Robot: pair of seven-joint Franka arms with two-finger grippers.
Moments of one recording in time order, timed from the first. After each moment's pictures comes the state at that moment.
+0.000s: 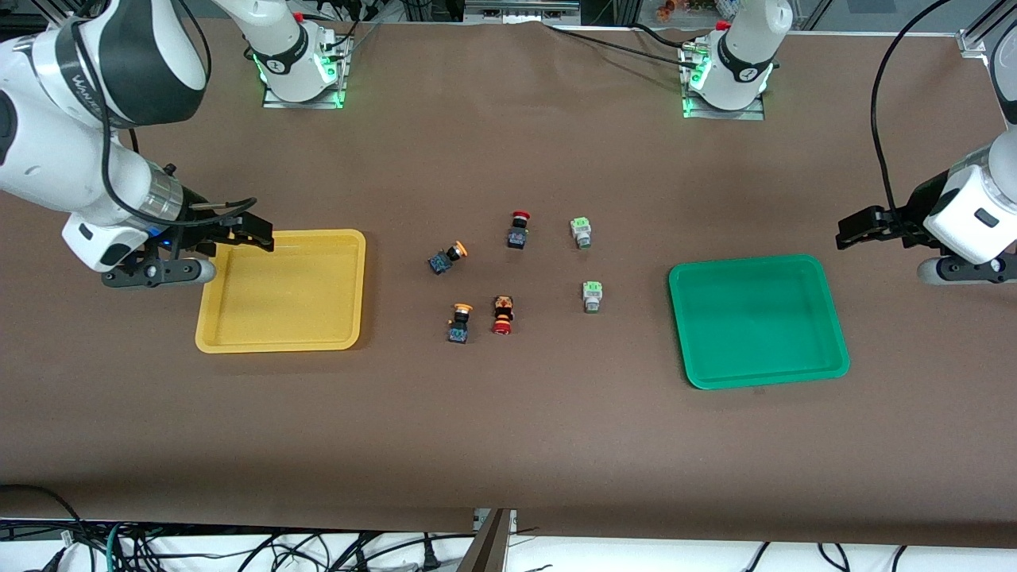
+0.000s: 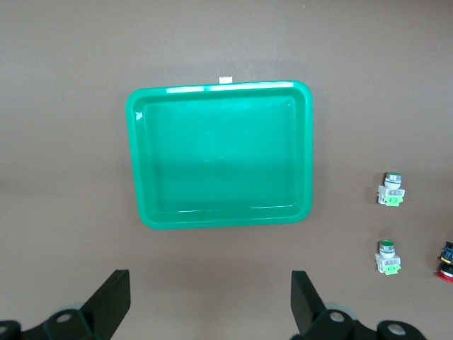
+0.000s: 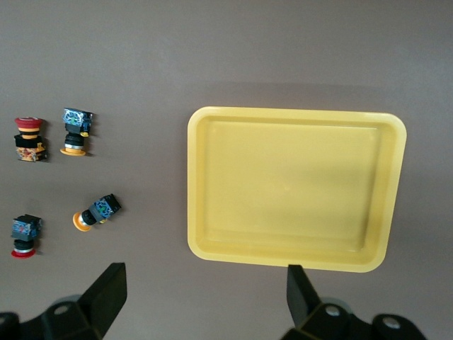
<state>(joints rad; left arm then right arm) 0.04 0.19 -0.07 -1.48 -0.01 1.56 -0.08 0.00 0.19 0.21 -1.64 0.05 1.76 0.12</state>
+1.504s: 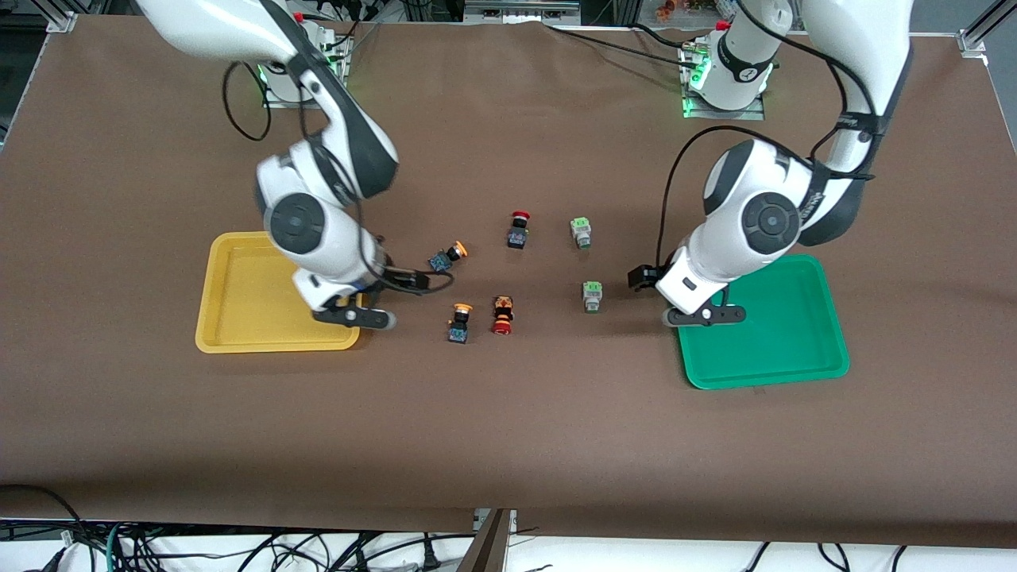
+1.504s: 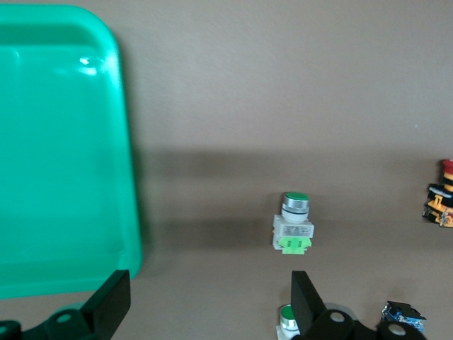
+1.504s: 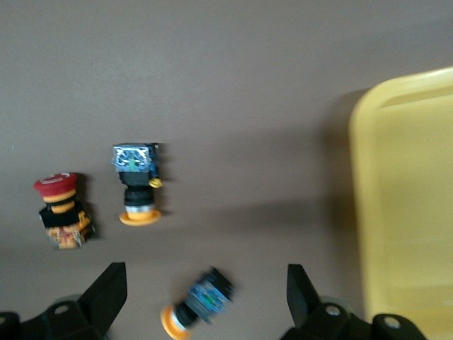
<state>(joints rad) -0.12 0.42 -0.28 -1.82 -0.04 2.16 -0.43 0.32 0.59 0.21 -1.61 0.01 2.18 0.68</state>
